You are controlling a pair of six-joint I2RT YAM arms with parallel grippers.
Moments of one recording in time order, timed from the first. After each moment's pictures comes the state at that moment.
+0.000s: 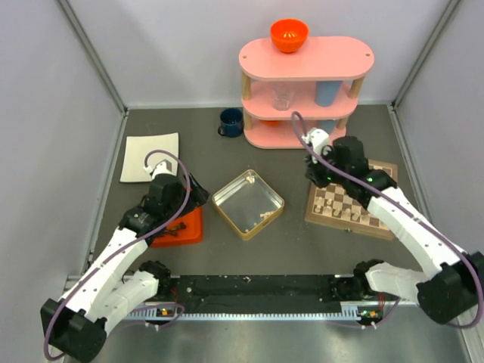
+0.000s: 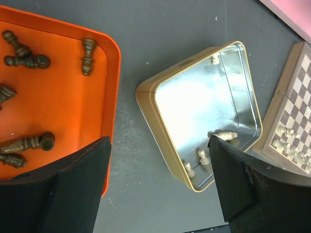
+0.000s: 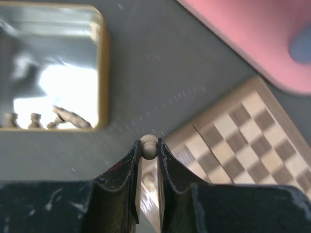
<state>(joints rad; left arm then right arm) -0.42 0.82 0.68 -0.52 -0.10 -0.84 0.50 1.18 1.02 -0.44 -0.18 -0.20</state>
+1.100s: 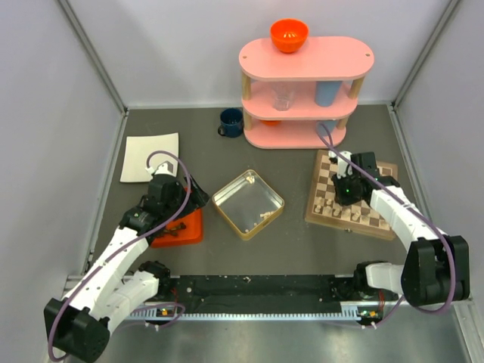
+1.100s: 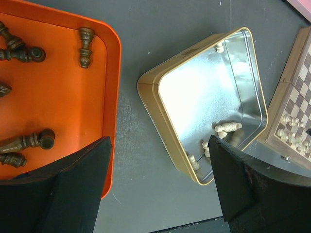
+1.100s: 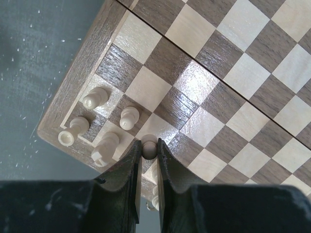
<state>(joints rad) -0.36 0.83 0.66 -0.52 -0.01 -0.78 0.12 1.23 0.78 -0.56 -0.12 -0.20</state>
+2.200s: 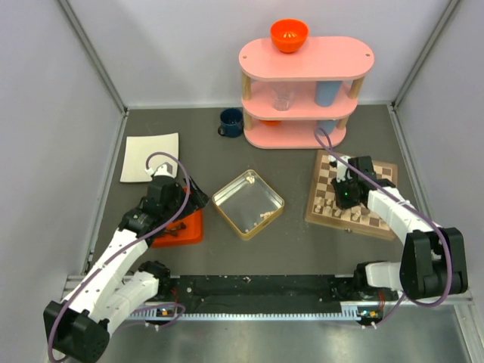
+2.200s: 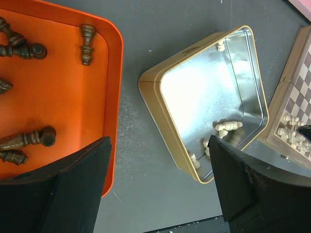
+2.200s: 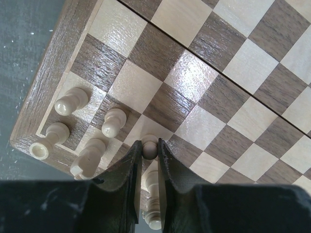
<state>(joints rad) -0.36 0.81 0.65 -0.52 -0.01 -0.79 0.12 1.28 0.72 -0.49 -0.07 -0.18</state>
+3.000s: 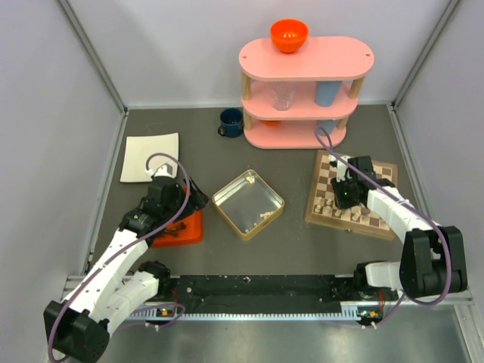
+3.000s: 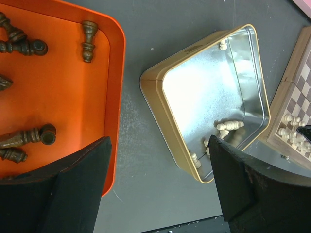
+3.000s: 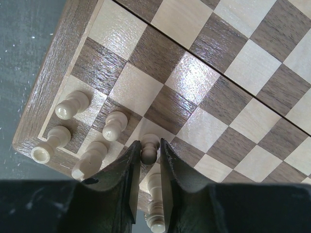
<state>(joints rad) -0.36 0.81 0.64 -0.52 -0.01 -0.80 0.12 1.29 0.72 -0.48 -0.08 -0.16</state>
